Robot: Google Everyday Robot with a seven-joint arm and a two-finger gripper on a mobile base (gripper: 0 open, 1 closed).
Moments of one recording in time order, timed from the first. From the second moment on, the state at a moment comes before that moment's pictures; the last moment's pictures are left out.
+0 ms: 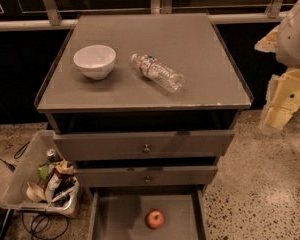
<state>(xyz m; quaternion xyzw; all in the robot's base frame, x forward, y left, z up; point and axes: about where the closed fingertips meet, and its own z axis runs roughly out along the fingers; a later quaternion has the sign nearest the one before) 0.438 -0.216 0.977 -0.60 0.78 -0.04 0.16</state>
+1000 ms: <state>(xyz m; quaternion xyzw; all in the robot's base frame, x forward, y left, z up) 0.435 -0.209 0.912 -0.60 0.77 0.01 0.21</state>
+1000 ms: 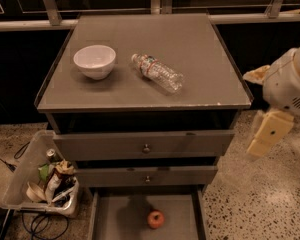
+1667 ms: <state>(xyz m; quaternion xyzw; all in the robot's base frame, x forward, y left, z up) 0.435 -0.206 0.814 -0.61 0.74 0.08 0.28</state>
